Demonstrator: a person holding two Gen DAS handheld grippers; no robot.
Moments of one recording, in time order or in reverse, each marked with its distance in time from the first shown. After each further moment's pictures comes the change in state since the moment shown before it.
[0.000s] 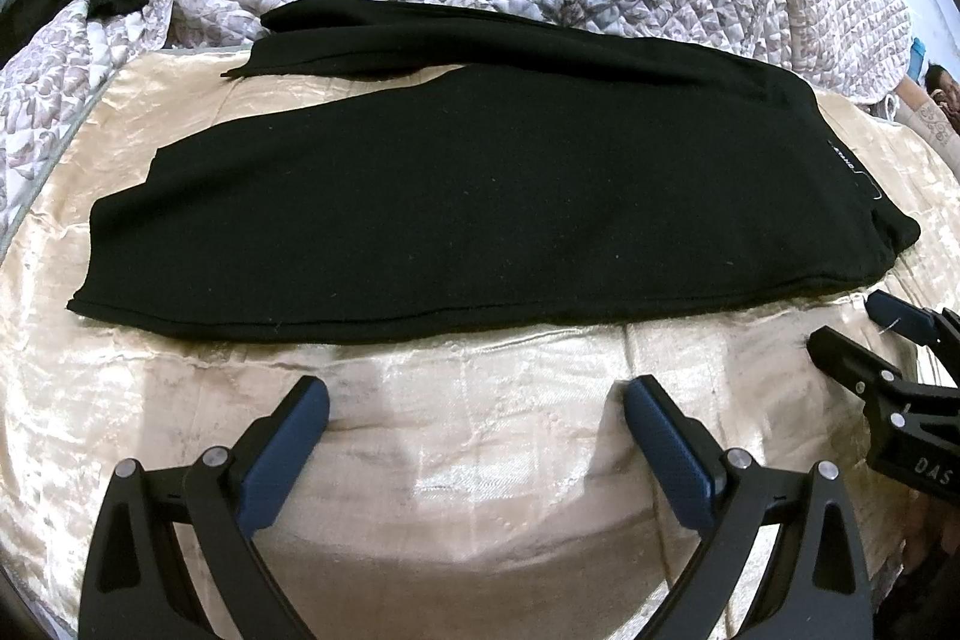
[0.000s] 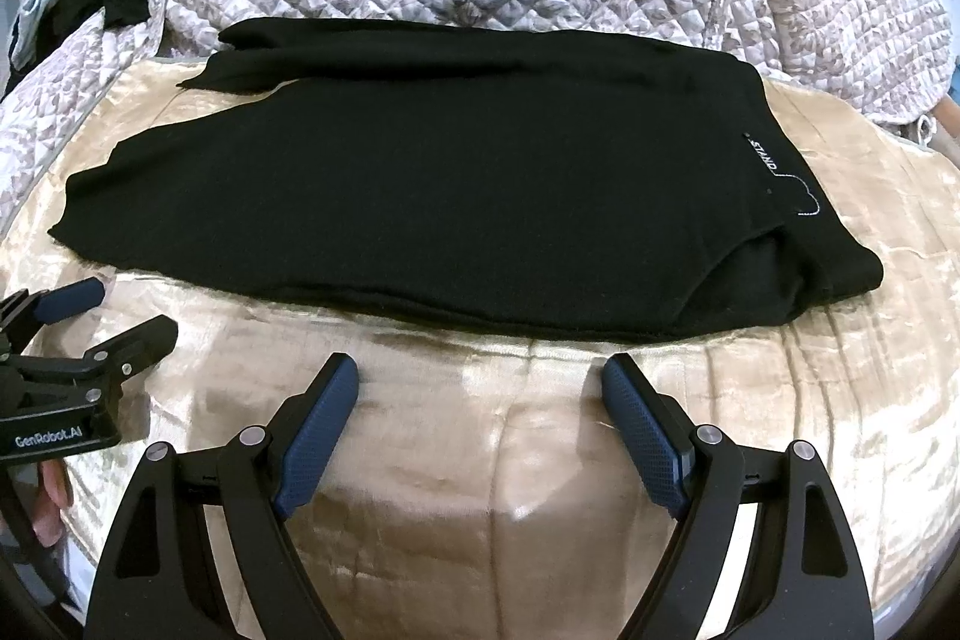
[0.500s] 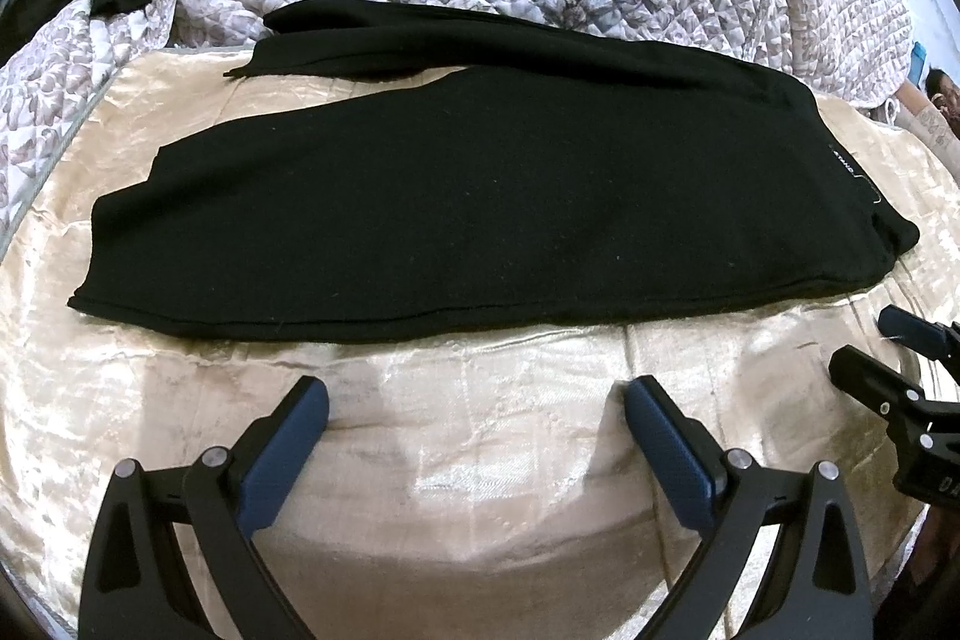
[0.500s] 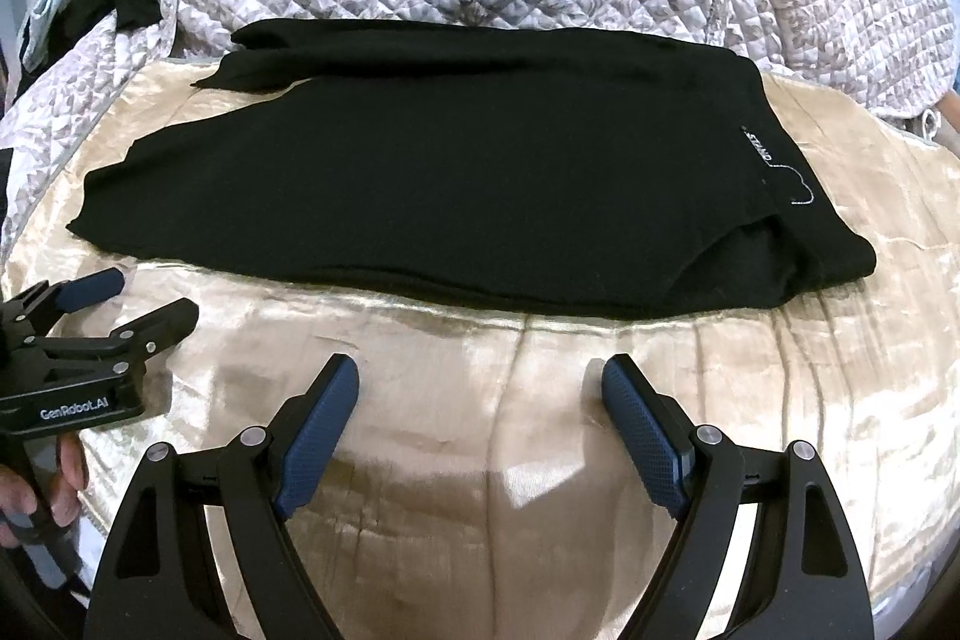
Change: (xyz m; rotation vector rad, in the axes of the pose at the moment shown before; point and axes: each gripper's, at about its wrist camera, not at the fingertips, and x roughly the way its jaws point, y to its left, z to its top) left arm -0.002 0.007 0.001 -0.007 -0.003 -0.005; right arm -0.010 -0.003 -0.008 0.007 0.004 0.032
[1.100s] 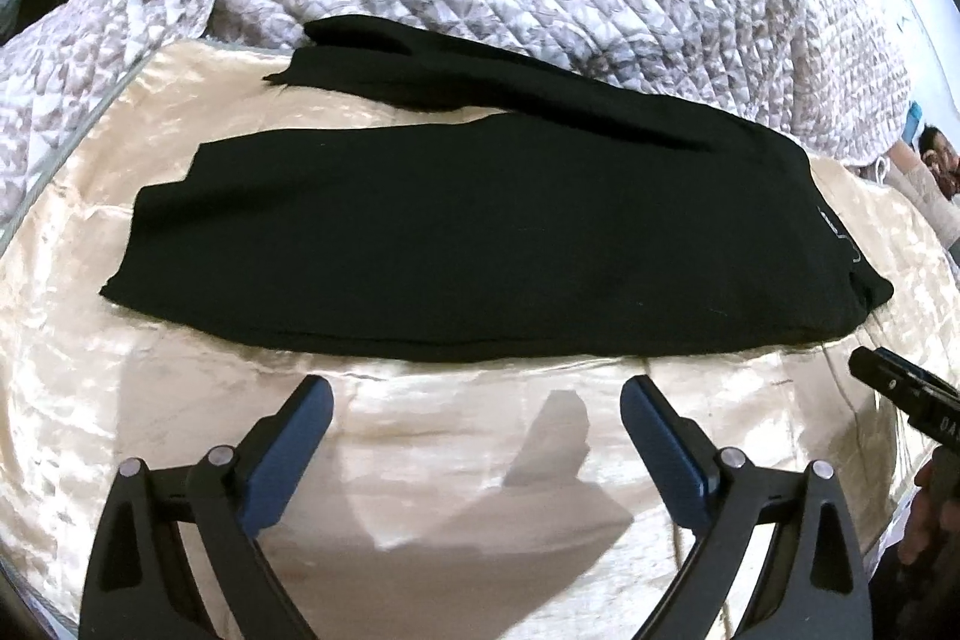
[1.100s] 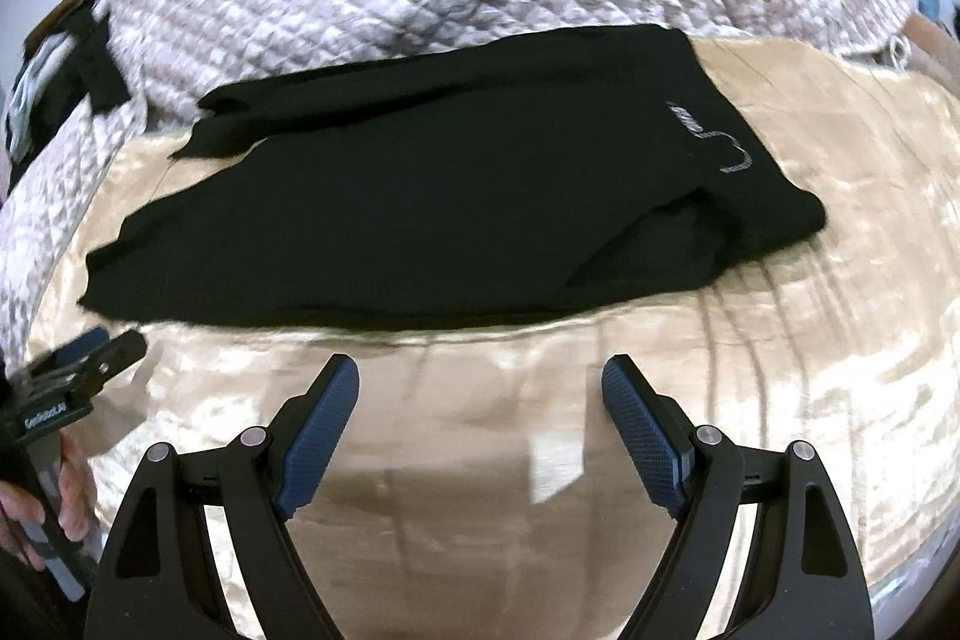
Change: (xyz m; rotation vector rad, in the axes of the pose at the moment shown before) left arm -0.020 0.034 0.005 -0.091 -0.061 -0.048; right arm -0.014 -0.049 0.002 0.178 -0.034 0.034
